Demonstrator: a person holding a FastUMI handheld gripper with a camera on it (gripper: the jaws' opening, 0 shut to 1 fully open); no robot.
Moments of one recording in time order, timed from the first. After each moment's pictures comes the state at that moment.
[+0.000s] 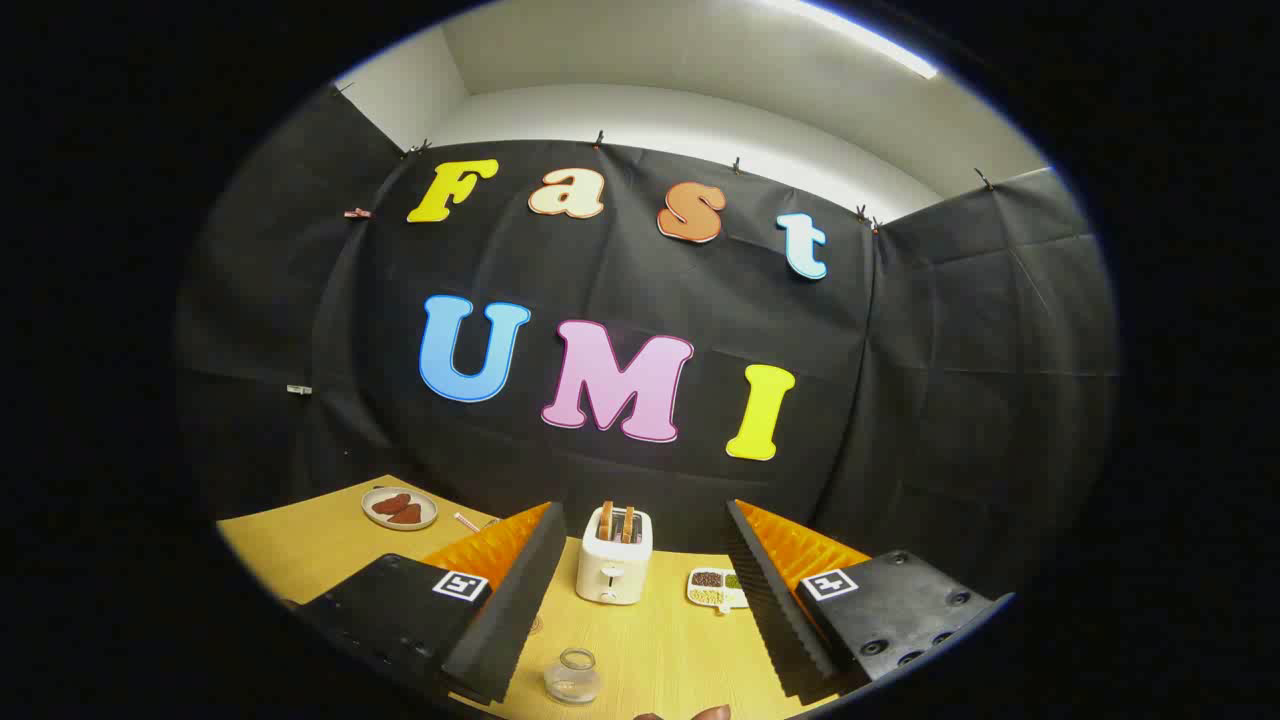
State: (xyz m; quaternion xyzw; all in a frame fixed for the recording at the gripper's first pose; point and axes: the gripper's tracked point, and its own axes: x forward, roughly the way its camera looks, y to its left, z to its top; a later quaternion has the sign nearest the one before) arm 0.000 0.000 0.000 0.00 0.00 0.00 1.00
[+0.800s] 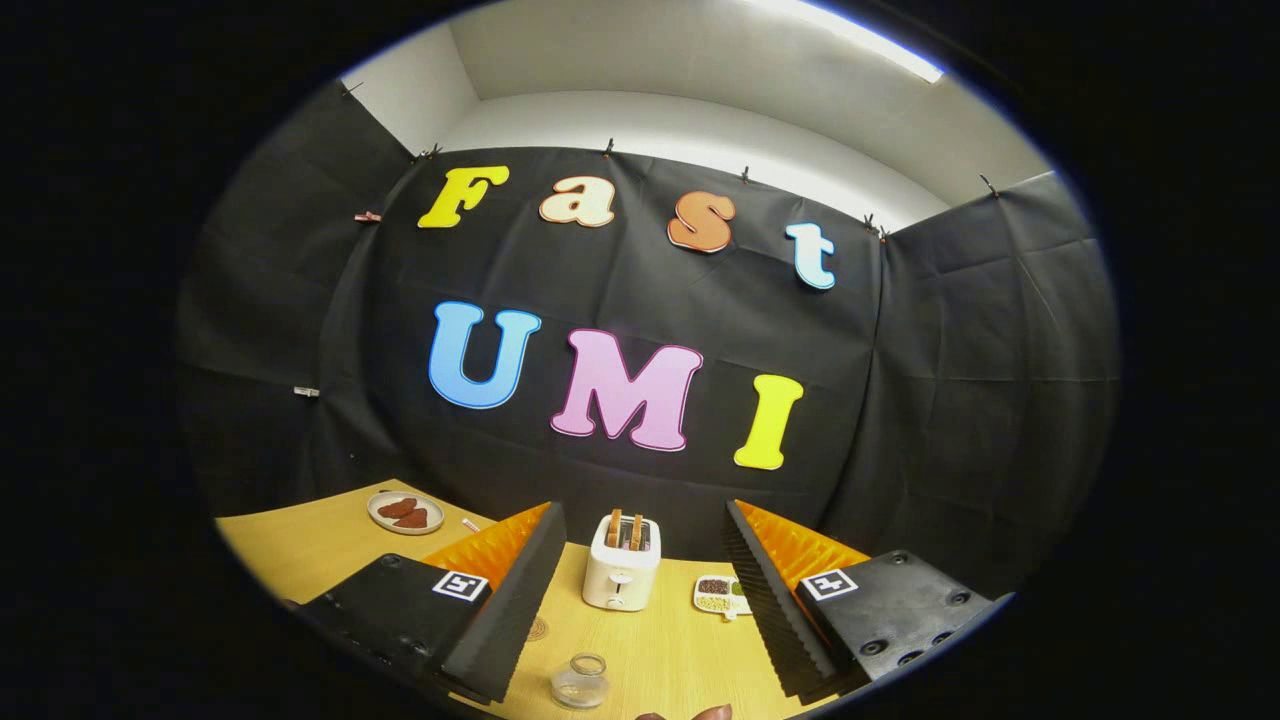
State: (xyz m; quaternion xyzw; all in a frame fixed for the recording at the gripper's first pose) arm -0.002 0.016 0.005 0.00 -0.01 0.02 1.00
